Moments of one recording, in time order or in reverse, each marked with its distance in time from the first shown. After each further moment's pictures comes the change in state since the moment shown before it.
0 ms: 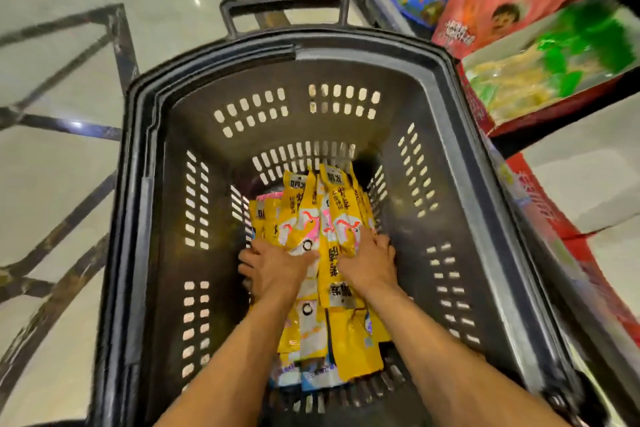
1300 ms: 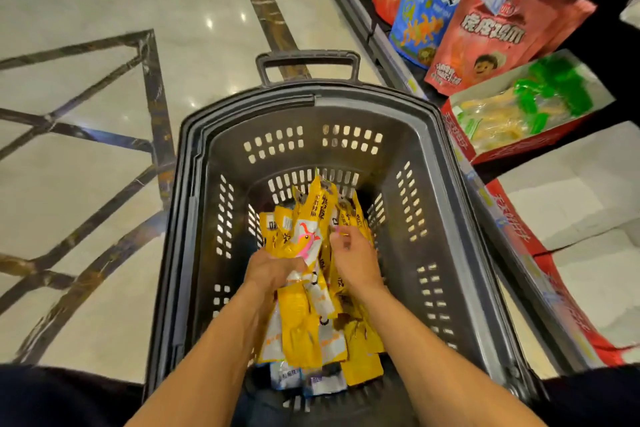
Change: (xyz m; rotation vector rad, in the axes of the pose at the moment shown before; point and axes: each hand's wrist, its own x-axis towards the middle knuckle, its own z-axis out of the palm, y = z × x) left_hand -0.049 -0.011 -0.069 -0.545 -0.325 0.076; right_hand -0.056 -0.022 -0.022 0.451 0.166 -0.222
